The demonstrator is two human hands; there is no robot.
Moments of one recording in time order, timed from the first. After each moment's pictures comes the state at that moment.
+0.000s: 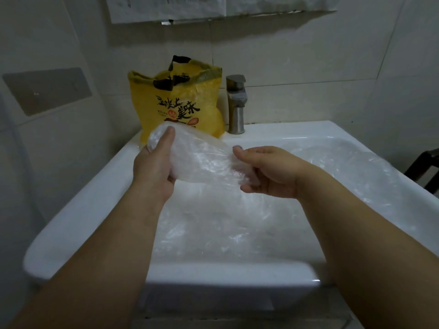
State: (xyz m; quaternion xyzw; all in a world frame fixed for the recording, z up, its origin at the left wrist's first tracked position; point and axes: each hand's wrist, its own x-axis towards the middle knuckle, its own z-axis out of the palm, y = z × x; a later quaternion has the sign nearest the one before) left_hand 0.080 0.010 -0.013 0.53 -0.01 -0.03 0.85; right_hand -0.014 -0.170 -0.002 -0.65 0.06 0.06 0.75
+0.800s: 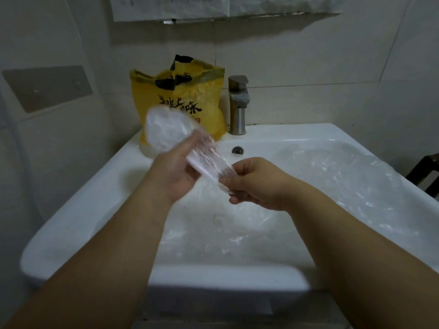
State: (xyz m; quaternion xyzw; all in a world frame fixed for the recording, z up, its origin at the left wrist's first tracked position) left_hand 0.063 -0.007 -0.004 0.49 -0.12 -0.18 0.85; right_hand -0.009 -0.148 -0.017 -0.74 0.04 0.02 0.67
